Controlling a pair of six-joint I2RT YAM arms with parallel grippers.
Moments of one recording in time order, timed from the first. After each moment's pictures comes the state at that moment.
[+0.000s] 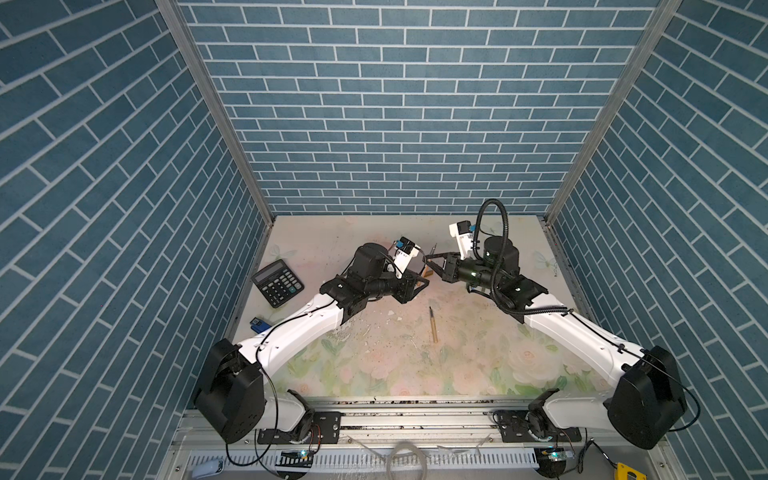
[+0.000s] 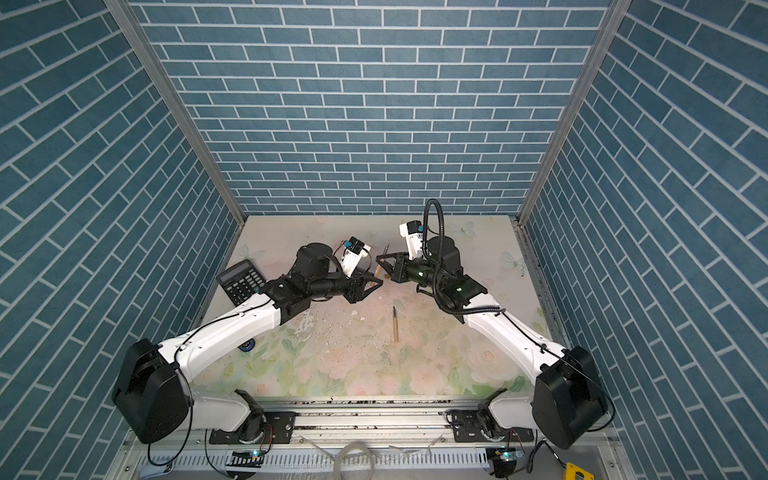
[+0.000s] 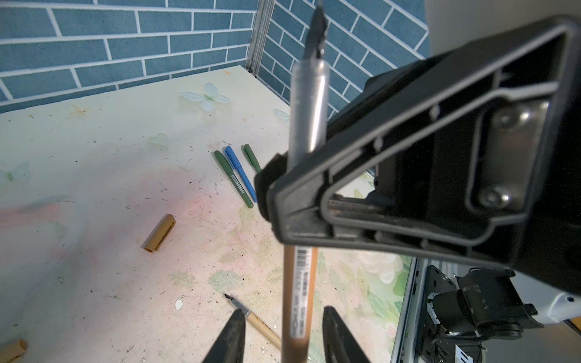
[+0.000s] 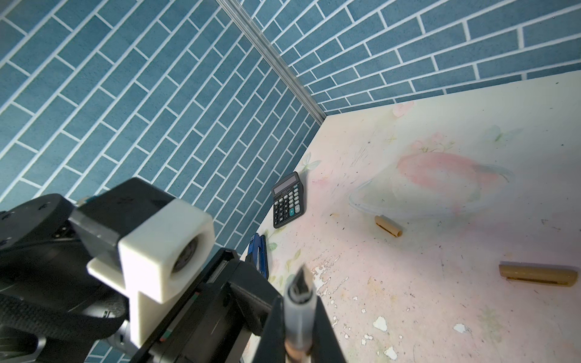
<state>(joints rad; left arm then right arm) -0.65 1.39 1.04 -0.13 0.44 -0.19 0.61 1.32 0.99 0.10 -0.51 0.63</state>
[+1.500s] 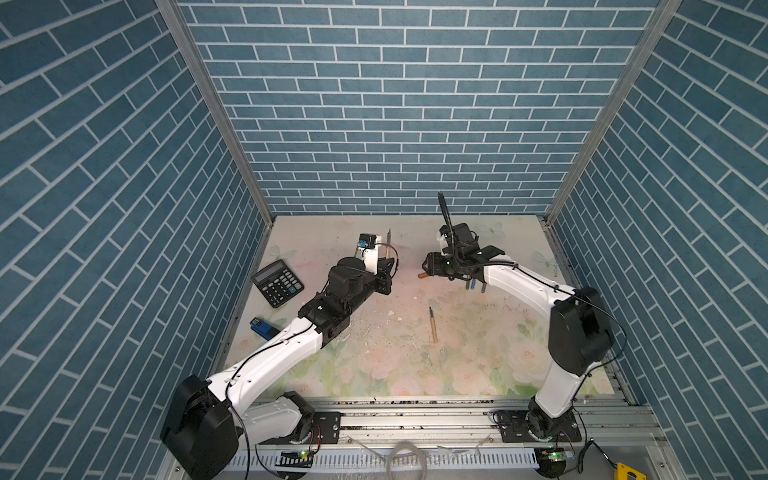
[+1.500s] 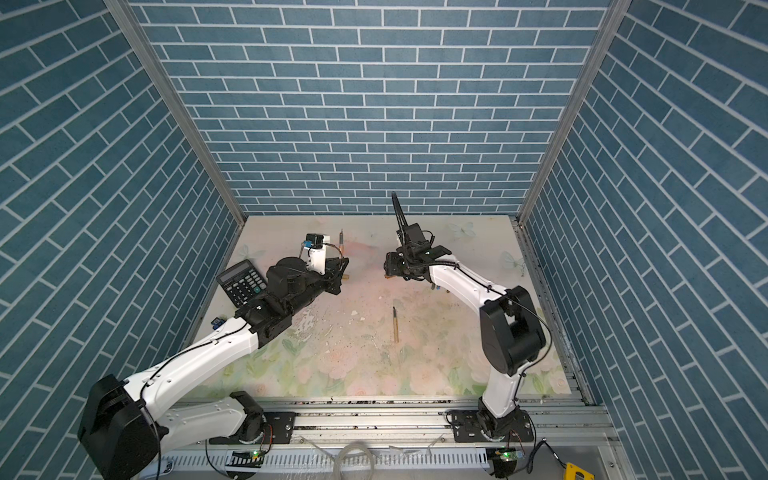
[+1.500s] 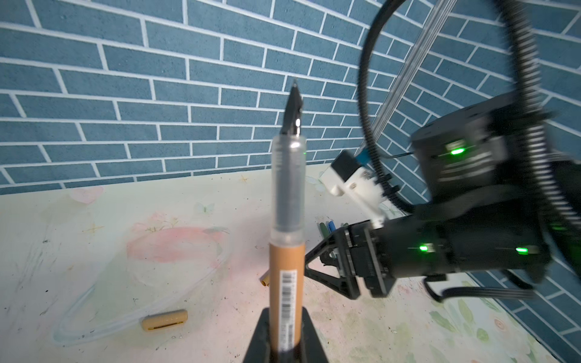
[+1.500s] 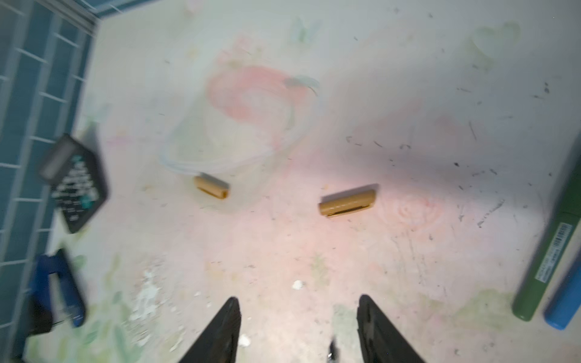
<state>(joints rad) -0.63 1.17 0.84 0.08 -0.04 -0.30 0.58 1.85 1.43 -0.50 -0.11 0.47</state>
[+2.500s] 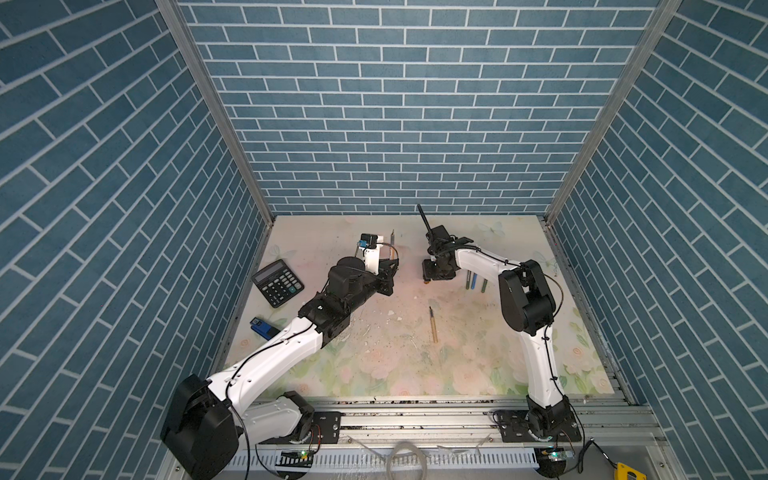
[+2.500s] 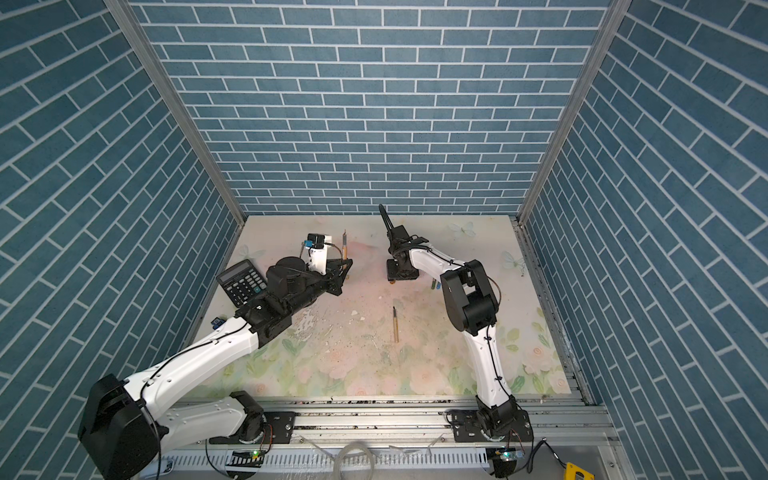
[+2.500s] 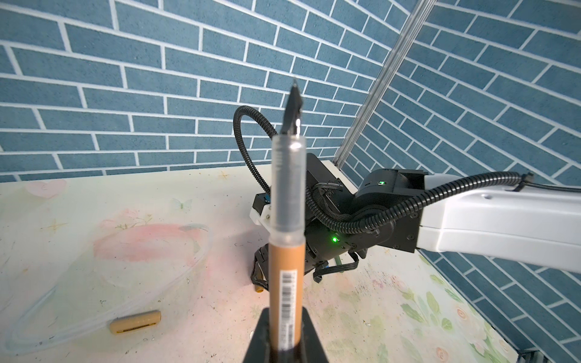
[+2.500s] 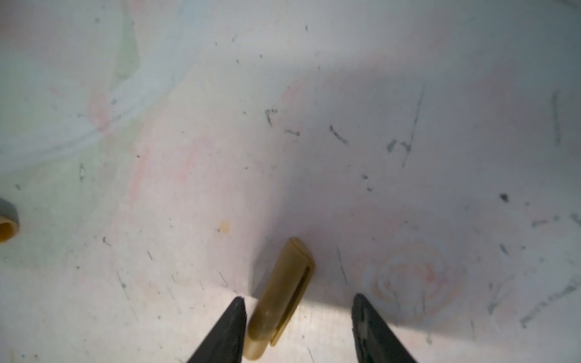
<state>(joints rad) -0.63 1.17 0.84 0.10 0.03 -0.34 0.56 2.24 1.74 -0.71 -0.06 0.34</state>
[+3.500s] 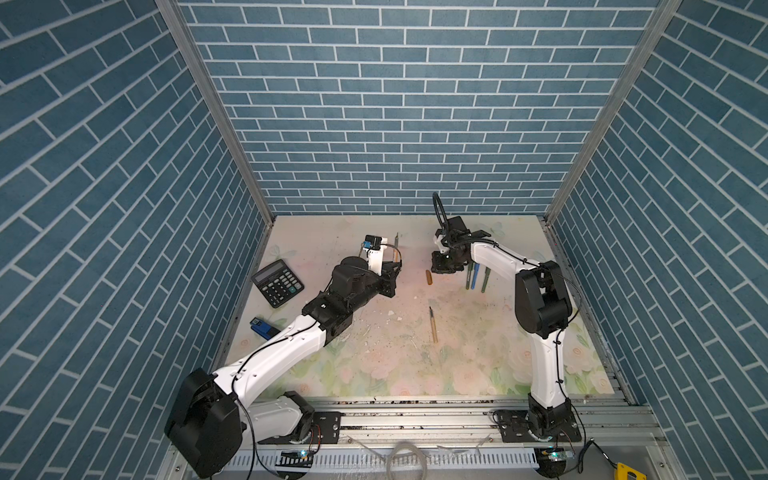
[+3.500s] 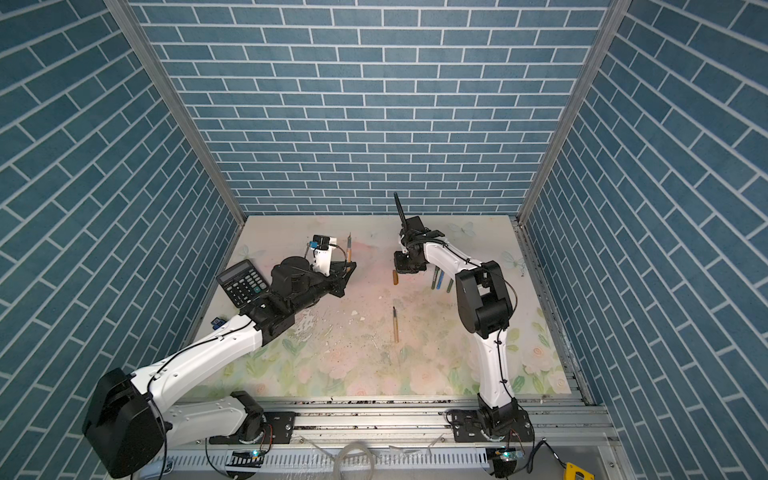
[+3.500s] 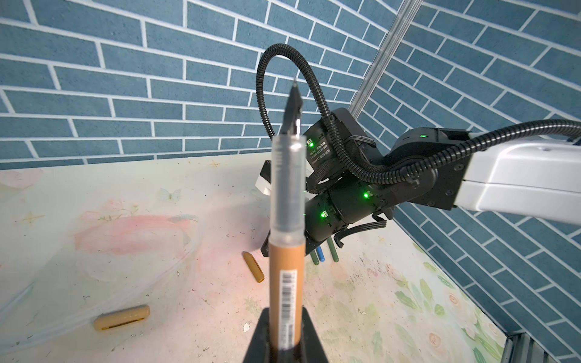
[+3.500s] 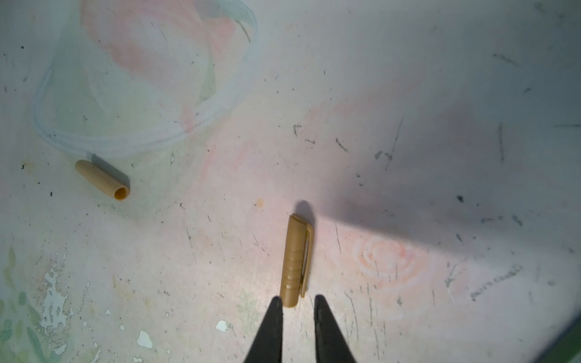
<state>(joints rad) -0.63 1.20 0.84 0.10 0.07 -0.34 0.48 2.16 1.73 -0.71 -0.24 0.27</state>
